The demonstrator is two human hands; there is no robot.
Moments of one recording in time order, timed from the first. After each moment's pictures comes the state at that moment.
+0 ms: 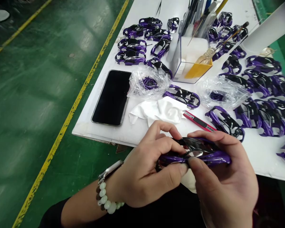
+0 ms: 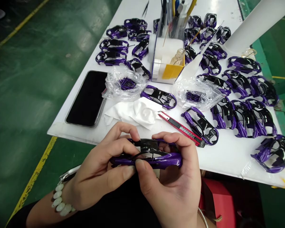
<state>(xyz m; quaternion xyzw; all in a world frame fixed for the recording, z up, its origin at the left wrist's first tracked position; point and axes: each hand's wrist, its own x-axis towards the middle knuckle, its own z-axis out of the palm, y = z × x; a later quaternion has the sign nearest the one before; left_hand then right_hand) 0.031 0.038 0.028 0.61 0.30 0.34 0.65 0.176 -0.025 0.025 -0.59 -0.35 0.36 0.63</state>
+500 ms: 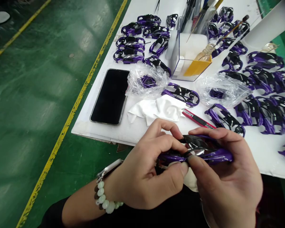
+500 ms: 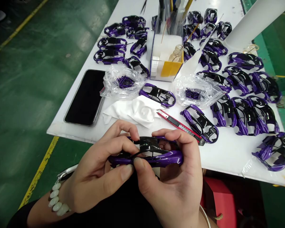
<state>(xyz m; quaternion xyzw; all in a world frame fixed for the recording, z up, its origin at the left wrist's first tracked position) 0.035 0.039 0.028 0.63 0.29 0.34 0.63 0.181 -0.021 0.028 -0.59 -0.36 0.34 0.63</state>
